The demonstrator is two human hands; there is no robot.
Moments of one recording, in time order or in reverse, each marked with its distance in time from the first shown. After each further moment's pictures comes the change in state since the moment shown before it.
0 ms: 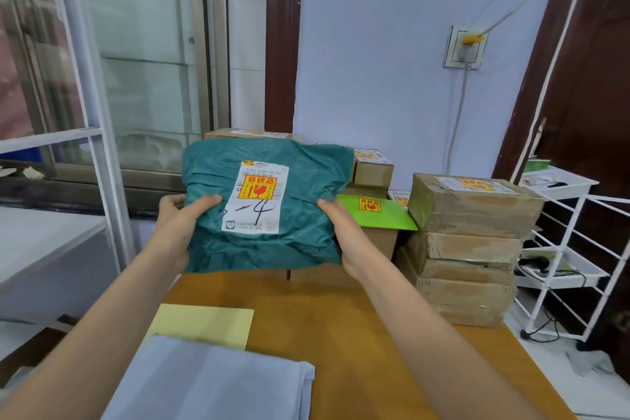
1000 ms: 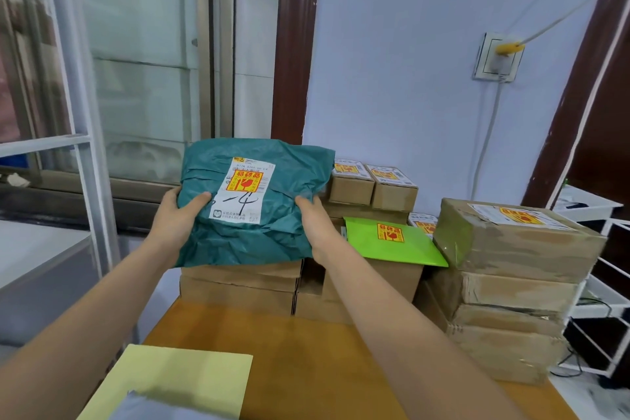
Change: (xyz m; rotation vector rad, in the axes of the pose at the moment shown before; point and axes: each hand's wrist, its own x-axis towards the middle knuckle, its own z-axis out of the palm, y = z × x) left_hand 0.113 -0.017 0.001 0.172 0.009 0.071; right_hand 0.120 0.011 0.038 -0.075 0.117 0.061
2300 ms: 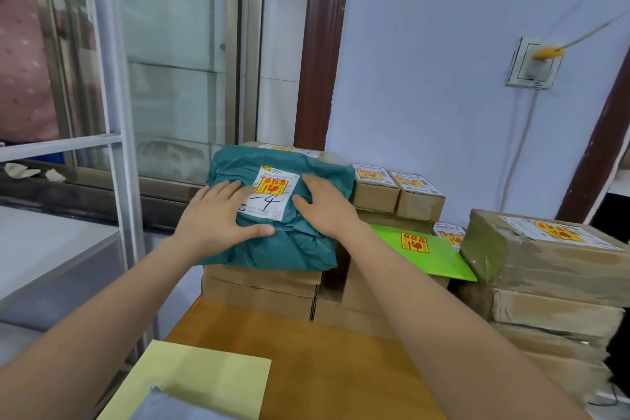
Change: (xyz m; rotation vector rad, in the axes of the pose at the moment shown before) left_hand 0.004 0.009 -0.006 1.396 -0.216 0.633; right_hand 0.030 -0.025 0.003 -1.237 -0.071 -0.475
